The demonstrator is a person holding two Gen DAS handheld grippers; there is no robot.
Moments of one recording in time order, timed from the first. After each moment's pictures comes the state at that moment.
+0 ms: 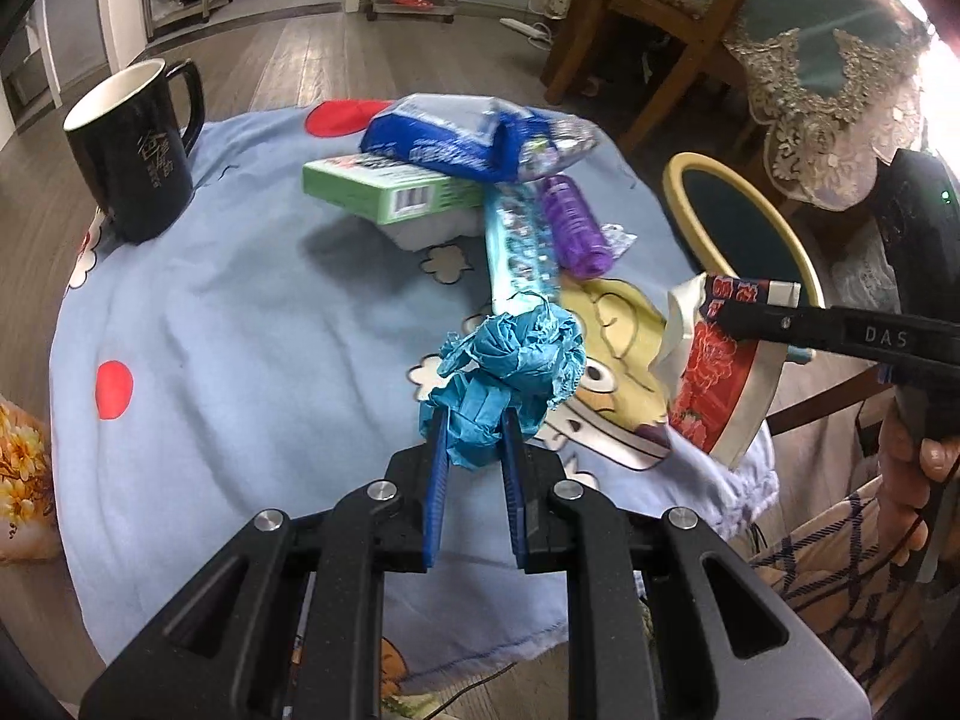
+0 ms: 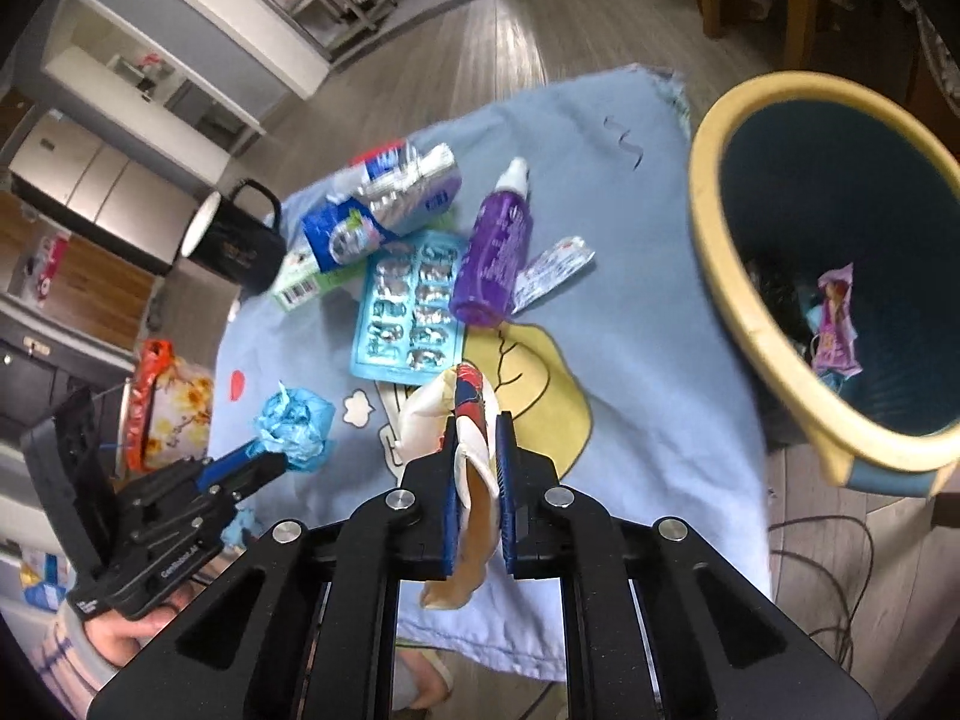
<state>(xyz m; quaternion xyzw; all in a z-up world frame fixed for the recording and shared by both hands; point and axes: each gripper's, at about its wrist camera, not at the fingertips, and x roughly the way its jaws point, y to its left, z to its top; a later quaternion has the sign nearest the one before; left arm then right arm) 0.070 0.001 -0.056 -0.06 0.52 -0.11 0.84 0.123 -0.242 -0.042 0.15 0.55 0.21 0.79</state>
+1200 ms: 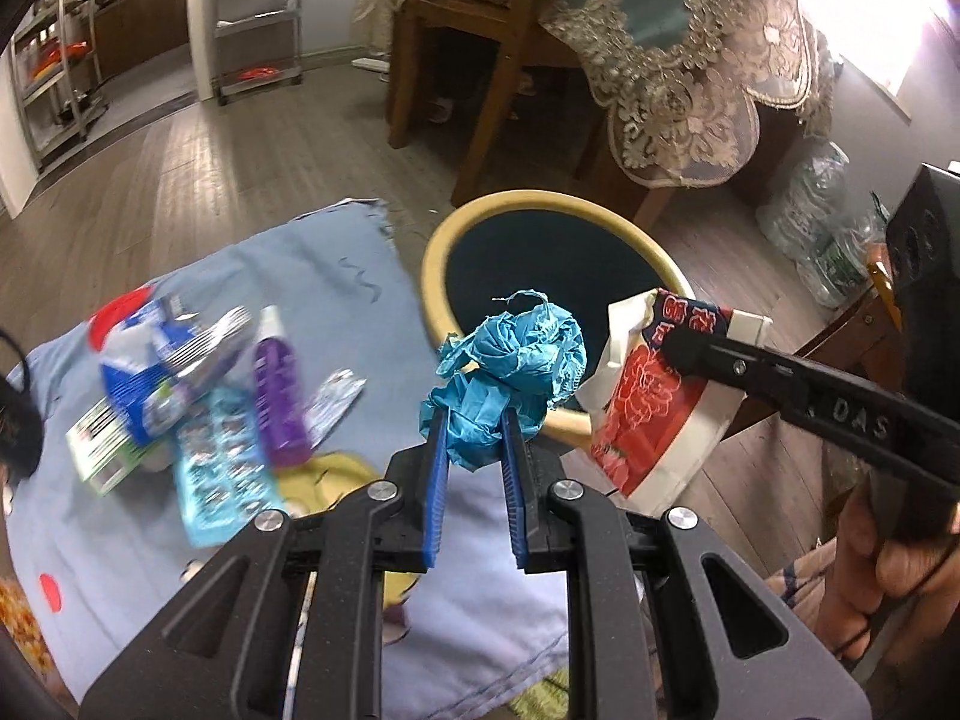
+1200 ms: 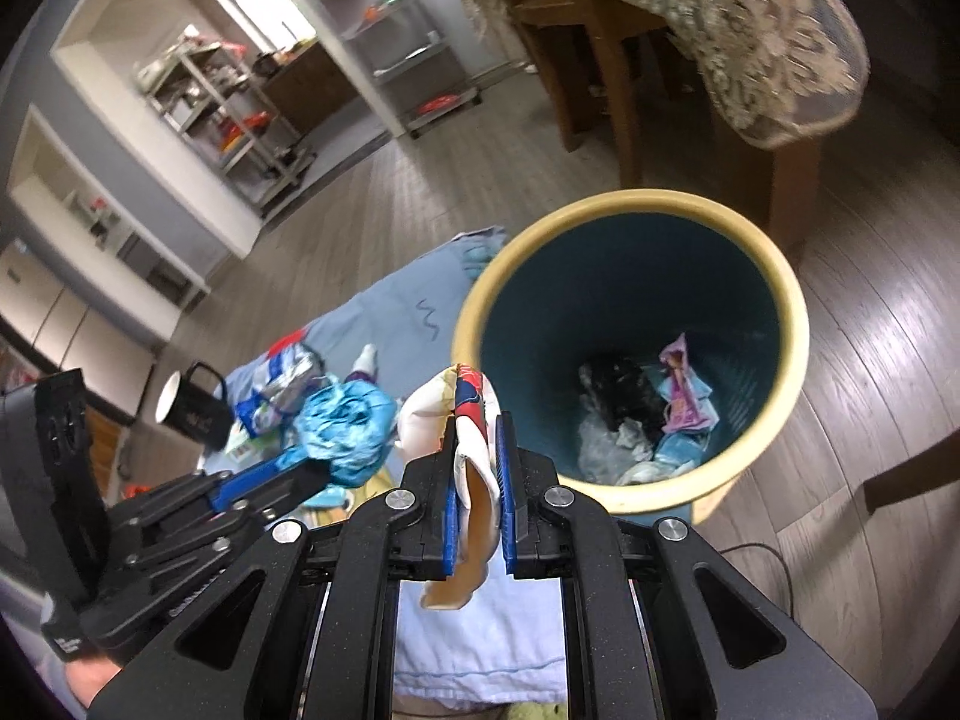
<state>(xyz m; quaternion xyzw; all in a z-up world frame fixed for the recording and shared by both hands) 0.130 -0.189 -0.002 0.03 0.48 -0.22 0.85 0.102 -0.380 -0.001 0.23 0.44 0.09 0.87</state>
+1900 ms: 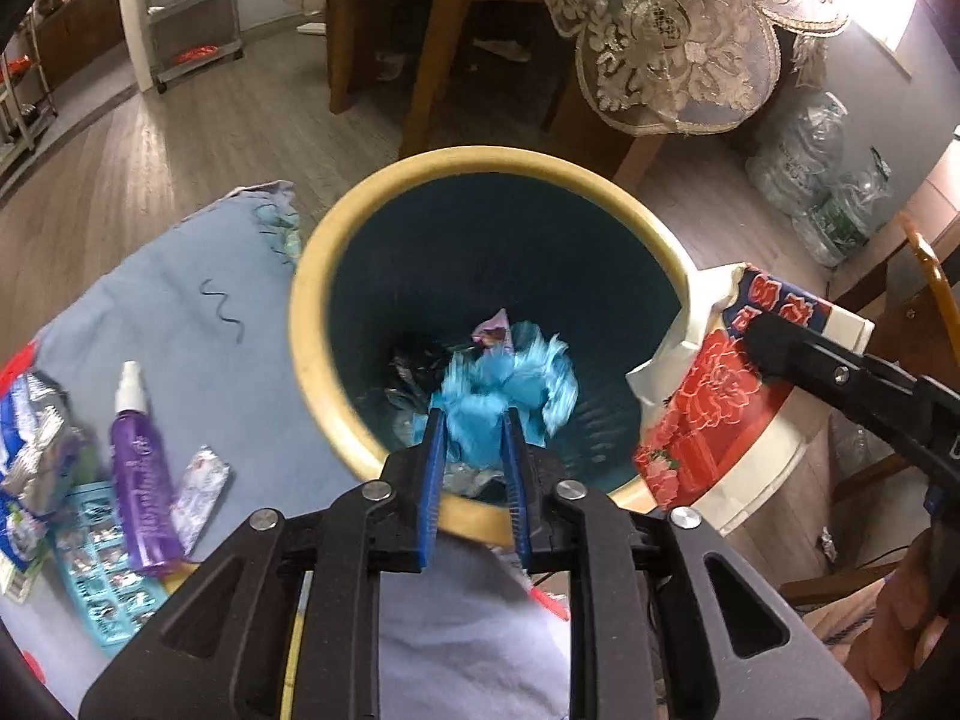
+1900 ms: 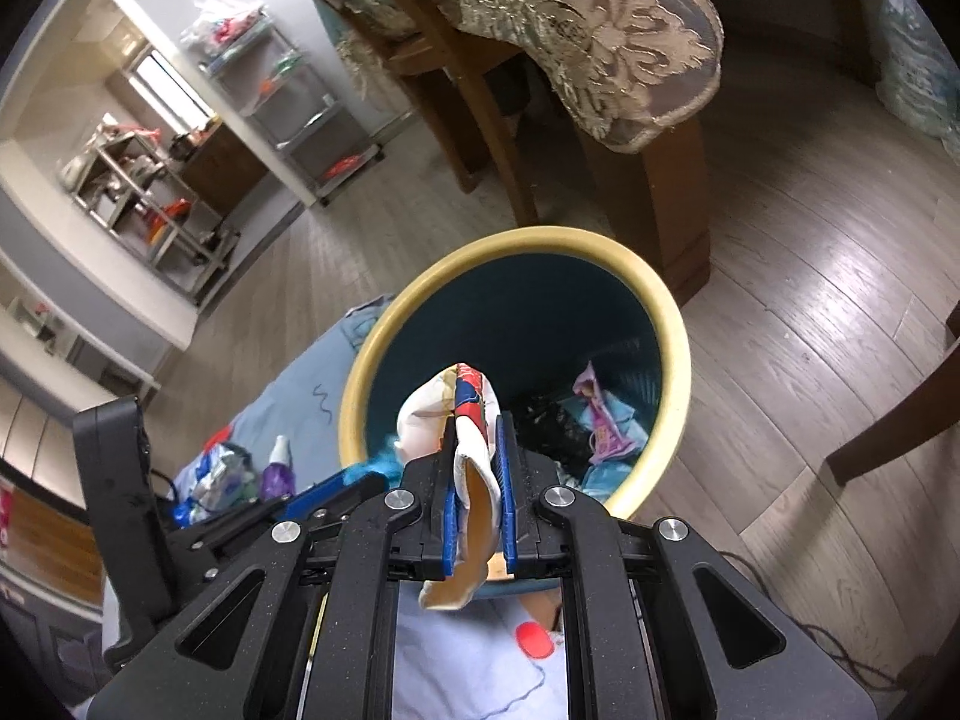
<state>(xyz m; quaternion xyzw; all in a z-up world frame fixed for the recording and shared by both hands) 0.192 -0.274 -0.057 0.06 0.51 -0.26 0.82 0.111 -0.441 -0.021 0.28 0.41 -0.02 0.87</state>
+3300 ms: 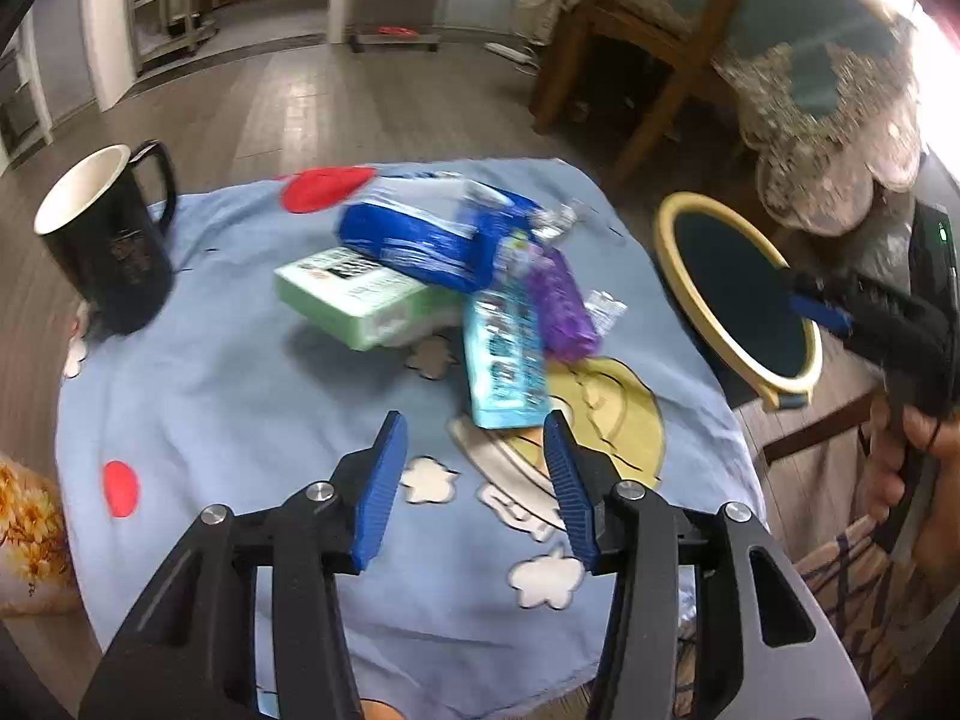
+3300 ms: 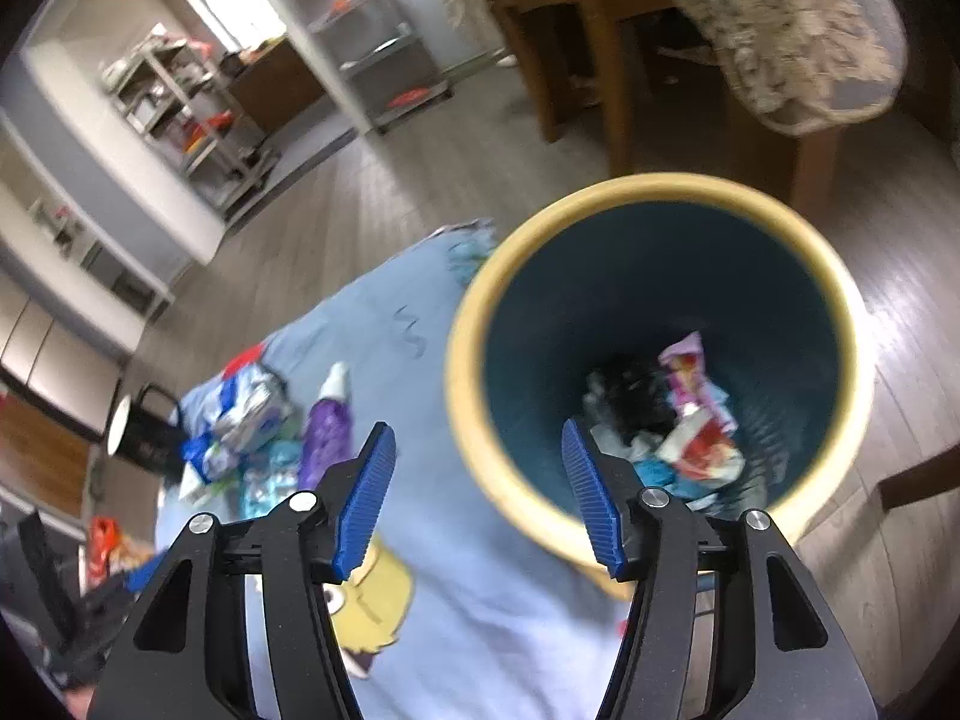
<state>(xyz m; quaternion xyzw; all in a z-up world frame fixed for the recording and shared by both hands) 0.112 -0.004 -0.036 -0.05 0.49 -0.12 0.86 0.151 -0.331 -0.031 0.21 0.45 0.05 0.86</state>
